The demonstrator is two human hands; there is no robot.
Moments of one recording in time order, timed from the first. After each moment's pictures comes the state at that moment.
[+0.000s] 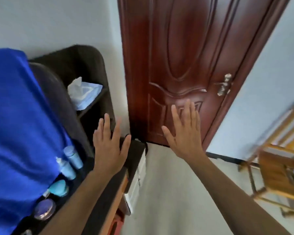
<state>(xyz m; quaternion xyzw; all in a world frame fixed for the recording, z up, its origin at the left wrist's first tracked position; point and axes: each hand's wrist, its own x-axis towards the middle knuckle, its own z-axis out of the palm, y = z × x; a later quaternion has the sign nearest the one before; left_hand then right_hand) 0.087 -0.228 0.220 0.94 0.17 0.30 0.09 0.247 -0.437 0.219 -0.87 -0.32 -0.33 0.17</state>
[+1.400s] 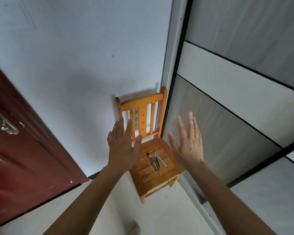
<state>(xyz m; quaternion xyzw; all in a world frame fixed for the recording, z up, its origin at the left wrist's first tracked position) 0.685 -0.968 0.154 0.94 -0.18 0.11 0.28 0.615 -1.182 0.151 -0.96 0.15 -0.19 0.11</state>
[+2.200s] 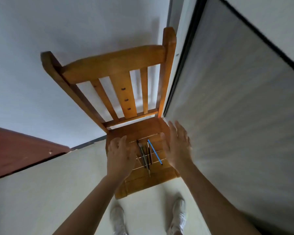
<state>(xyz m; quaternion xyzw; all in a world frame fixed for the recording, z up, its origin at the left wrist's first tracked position) 0.826 -1.137 -0.148 0.96 0.02 -0.09 0.26 0.820 -1.335 -0.151 -0.96 0.15 0.01 0.22</state>
